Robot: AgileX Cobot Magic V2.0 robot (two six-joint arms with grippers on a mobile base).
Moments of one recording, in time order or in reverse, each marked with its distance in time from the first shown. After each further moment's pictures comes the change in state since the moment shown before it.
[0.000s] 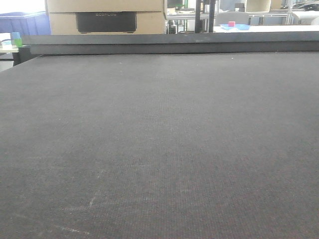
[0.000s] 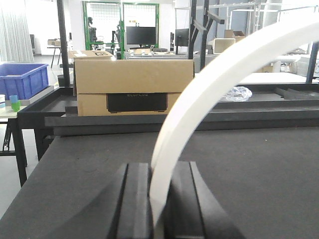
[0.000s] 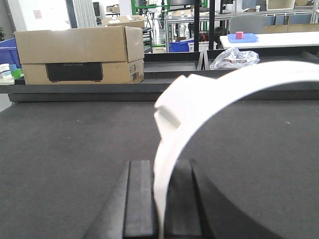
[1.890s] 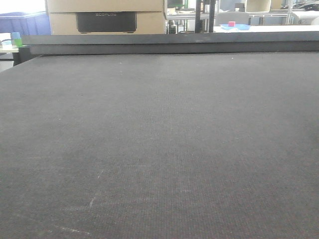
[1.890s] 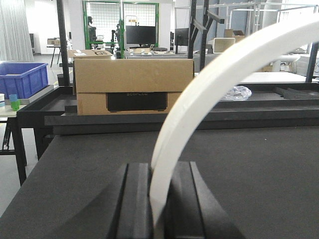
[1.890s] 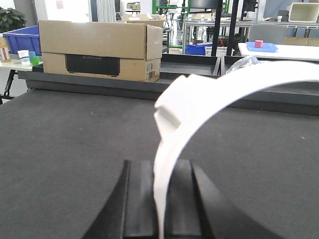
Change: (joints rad) left arm 0.000 0.000 0.000 0.000 0.002 0.002; right arm 0.004 0.000 0.000 0.186 -0.012 -0.252
